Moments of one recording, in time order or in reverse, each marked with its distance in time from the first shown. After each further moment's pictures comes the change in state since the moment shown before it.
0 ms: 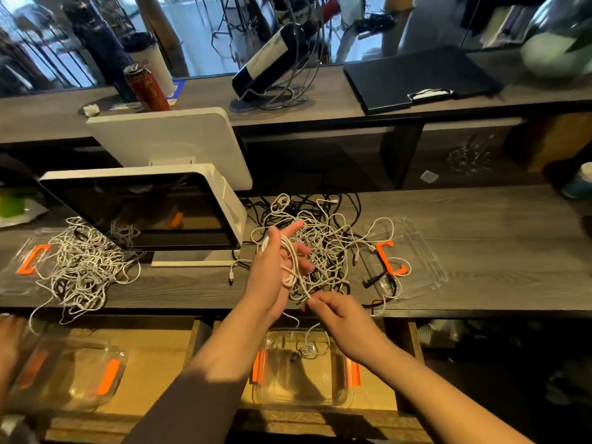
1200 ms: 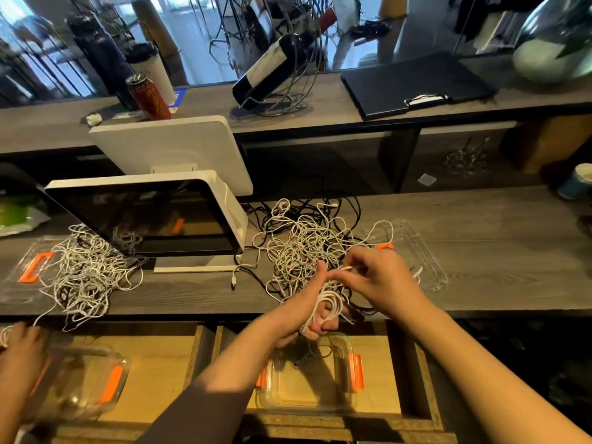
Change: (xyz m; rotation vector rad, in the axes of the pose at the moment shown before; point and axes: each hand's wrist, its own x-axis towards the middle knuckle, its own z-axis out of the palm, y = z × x) left_hand -0.012 -0.036 -0.006 0.415 -0.483 -0.541; right_hand 0.020 -0.030 -0.073 -0.466 0.244 -0.302
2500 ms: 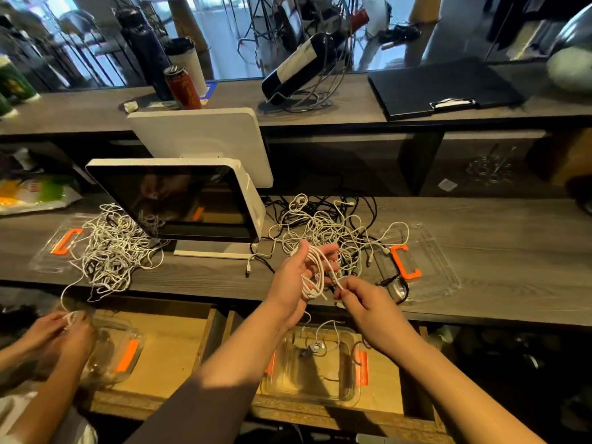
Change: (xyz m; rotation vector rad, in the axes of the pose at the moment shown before) left_hand -0.026 0.011 0.006 -0.454 0.396 0.444; right_hand -0.046 -0.019 0.043 0.282 -0.207 0.239
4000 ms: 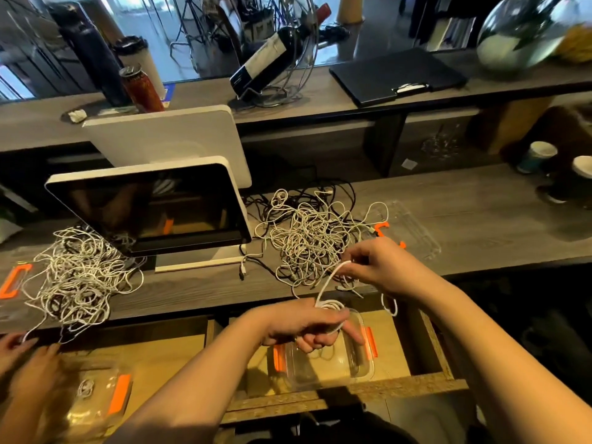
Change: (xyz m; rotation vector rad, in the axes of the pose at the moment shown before) left_hand -0.026 0.006 -0.081 0.599 -0.976 -0.551; right_hand 0.010 -0.060 -0.006 -0.284 -0.040 -0.034
